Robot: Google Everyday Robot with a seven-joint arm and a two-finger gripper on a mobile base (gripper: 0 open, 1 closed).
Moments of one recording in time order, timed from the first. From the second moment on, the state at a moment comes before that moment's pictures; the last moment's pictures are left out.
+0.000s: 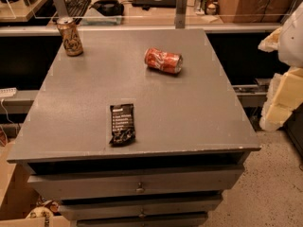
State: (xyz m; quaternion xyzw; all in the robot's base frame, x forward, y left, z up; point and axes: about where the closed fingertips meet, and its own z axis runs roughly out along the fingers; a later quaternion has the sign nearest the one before) arm 0.438 -0.216 0.977 -0.60 0.78 -0.04 0.16
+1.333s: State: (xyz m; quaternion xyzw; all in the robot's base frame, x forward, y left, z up) arm 0.575 -0.139 0.932 -0.62 0.76 -0.03 0.18
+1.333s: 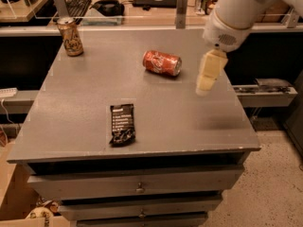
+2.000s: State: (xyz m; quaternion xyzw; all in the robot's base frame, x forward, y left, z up) arm 0.671 -0.078 0.899 -0.60 0.78 -0.01 0.17
